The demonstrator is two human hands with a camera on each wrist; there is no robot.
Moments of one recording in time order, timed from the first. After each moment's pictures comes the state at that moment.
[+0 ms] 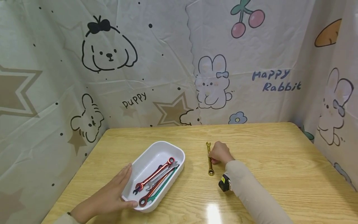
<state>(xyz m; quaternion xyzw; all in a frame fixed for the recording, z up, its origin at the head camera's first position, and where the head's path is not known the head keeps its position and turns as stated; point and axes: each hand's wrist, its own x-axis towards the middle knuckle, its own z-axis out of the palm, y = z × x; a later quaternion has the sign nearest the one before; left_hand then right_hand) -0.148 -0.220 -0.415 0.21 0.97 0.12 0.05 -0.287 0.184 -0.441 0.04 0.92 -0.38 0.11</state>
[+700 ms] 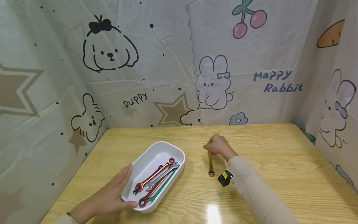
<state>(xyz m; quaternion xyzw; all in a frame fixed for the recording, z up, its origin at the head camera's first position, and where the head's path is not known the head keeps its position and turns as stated) -0.150 -0.220 -0.418 0.19 0.97 0.12 0.06 -0.289 0.180 -0.398 -0.04 0.92 -0.37 0.11</state>
